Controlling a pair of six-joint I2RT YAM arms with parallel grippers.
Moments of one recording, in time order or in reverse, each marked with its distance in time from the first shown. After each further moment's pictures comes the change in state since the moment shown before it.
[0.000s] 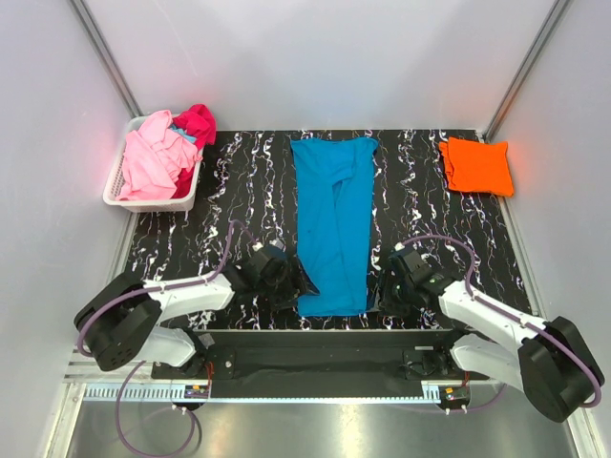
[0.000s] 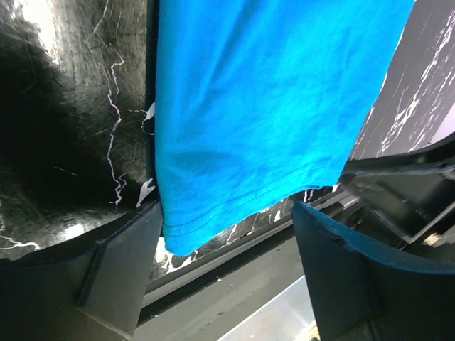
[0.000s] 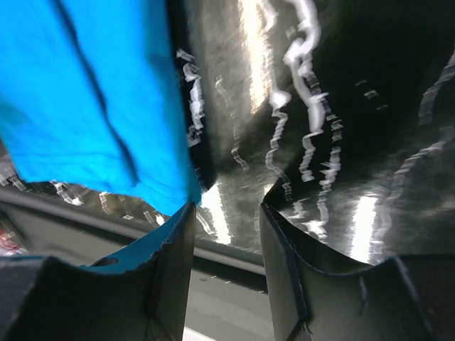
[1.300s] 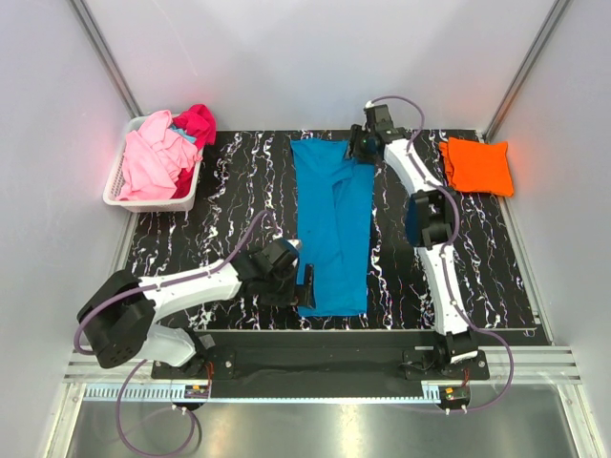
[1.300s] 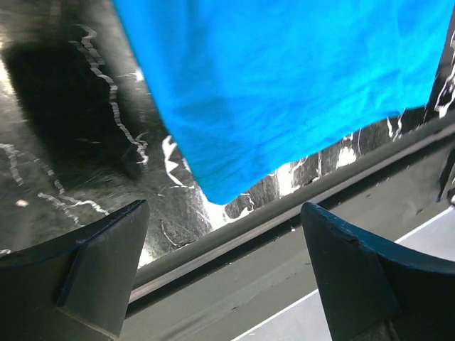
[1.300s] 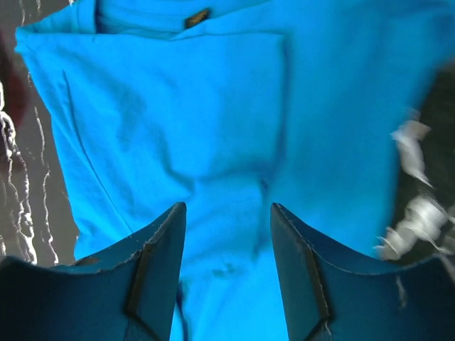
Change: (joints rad) left arm -0.055 0.022 0.206 -0.382 -0.014 0.421; right arm -0.324 1.605 2.088 -0.176 0.009 -0.416
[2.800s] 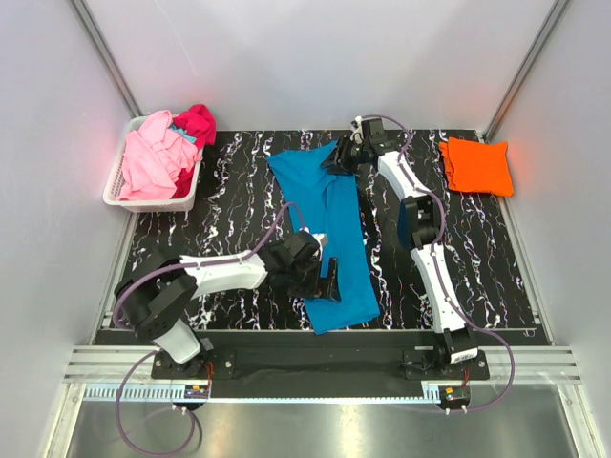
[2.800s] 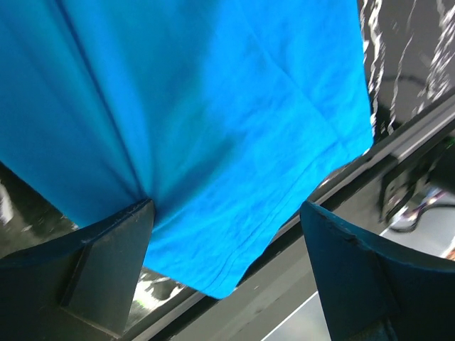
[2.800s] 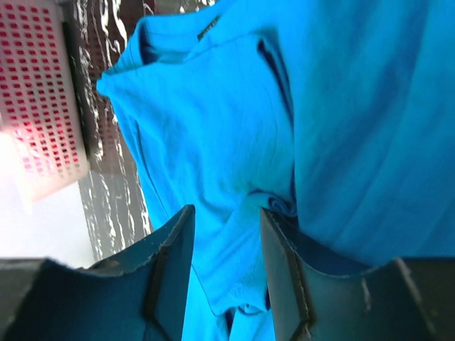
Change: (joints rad) left arm -0.025 0.247 0.120 0.232 0.105 -0.013; right arm -0.004 0.191 0.130 0.100 -0.459 0.240
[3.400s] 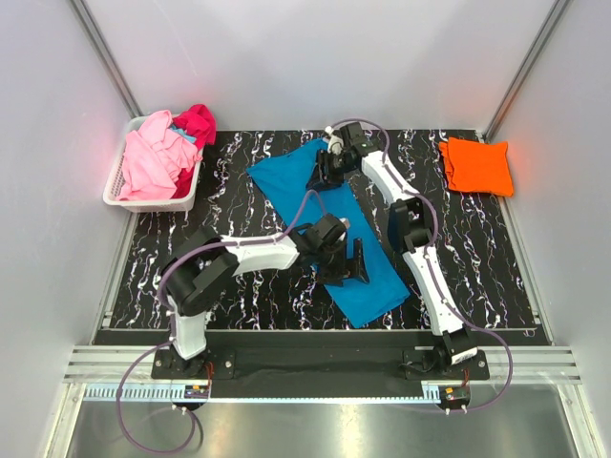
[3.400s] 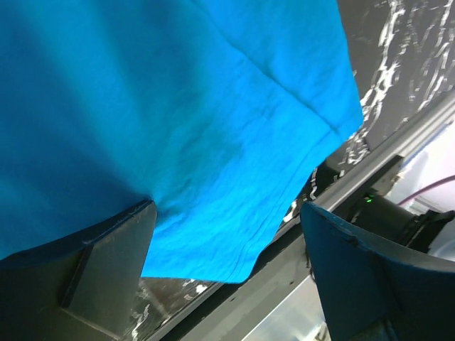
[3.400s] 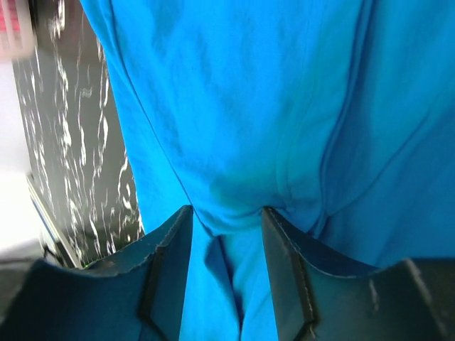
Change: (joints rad) left arm 0.002 0.293 0.318 0.006 0.066 -0.129; right arm 0.112 -0.042 0.000 -0.252 -0.063 -0.333
